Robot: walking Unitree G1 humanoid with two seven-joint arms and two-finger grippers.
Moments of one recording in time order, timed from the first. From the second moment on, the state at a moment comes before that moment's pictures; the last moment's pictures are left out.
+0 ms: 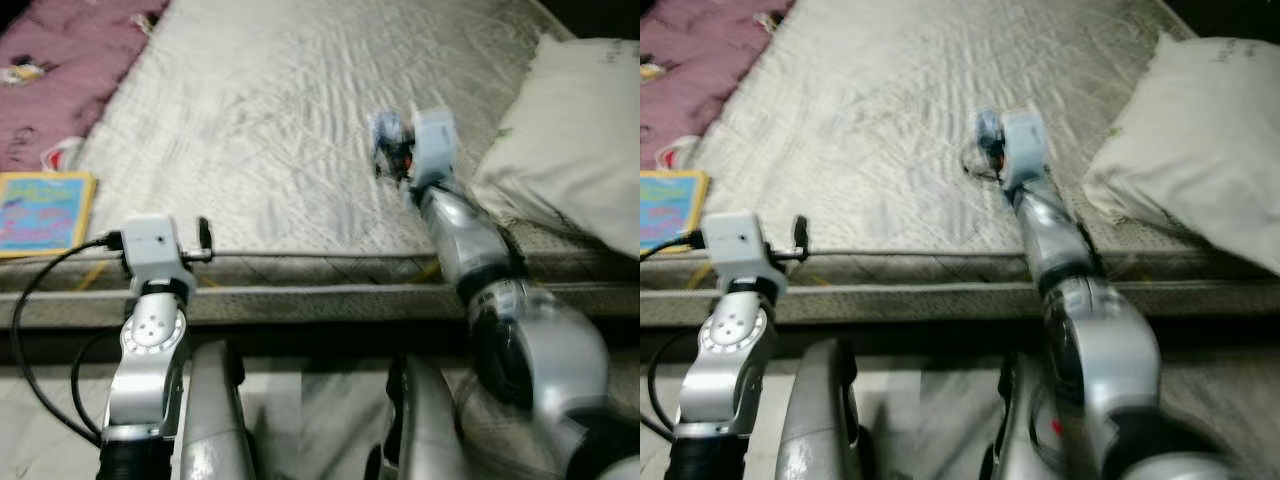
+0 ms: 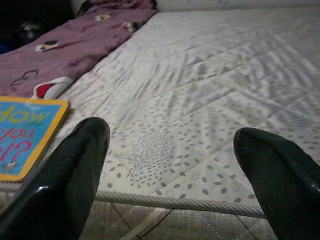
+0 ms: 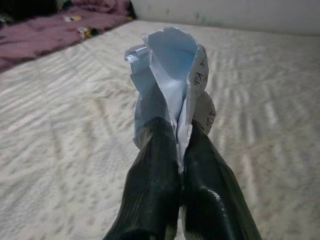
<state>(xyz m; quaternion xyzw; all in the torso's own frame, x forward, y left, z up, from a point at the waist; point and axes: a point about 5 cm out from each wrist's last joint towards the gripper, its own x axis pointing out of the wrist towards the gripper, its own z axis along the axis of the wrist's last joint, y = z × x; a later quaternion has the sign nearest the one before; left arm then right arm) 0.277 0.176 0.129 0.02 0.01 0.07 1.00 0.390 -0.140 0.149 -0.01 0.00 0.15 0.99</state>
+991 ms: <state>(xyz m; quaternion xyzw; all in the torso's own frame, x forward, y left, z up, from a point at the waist) 0.267 0.154 0.112 -0.03 0.00 0.01 1.00 0.276 -0.146 0.130 0.06 -0.02 0.11 0.99</state>
